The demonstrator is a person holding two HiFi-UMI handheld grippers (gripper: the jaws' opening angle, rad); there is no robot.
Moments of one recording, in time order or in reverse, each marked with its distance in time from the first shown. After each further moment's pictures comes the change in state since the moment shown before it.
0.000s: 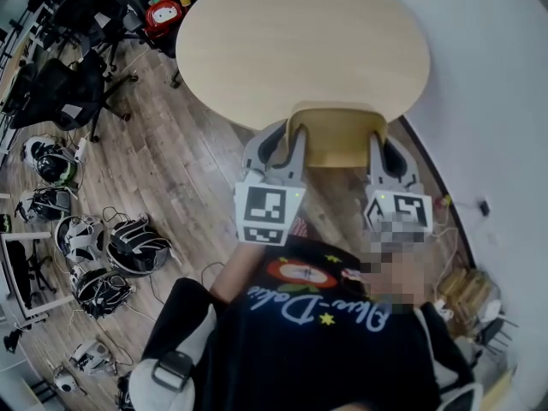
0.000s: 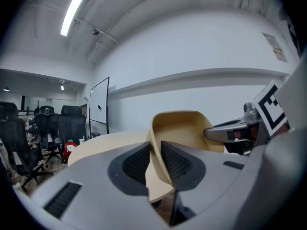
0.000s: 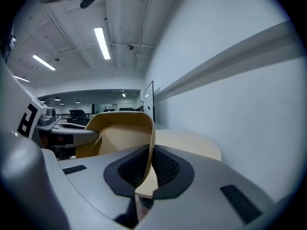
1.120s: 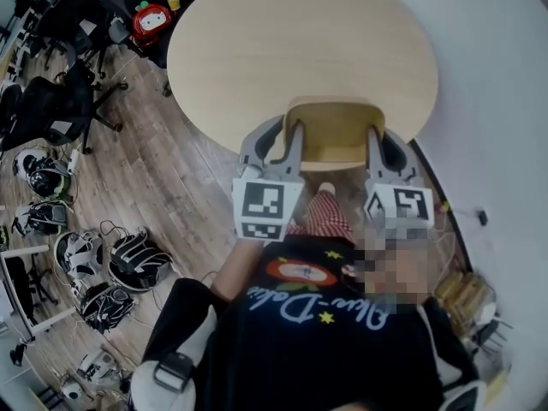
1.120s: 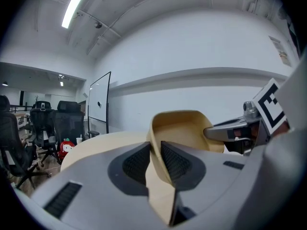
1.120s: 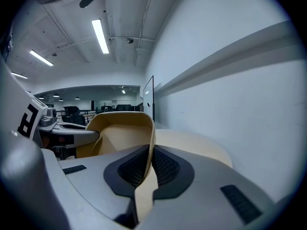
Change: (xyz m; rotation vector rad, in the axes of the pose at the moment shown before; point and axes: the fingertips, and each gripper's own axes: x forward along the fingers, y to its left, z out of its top) left arm 0.095 0.073 0.006 -0.026 0.013 -0.016; right arm 0.115 -0.012 0.023 -0.016 0.039 -0.008
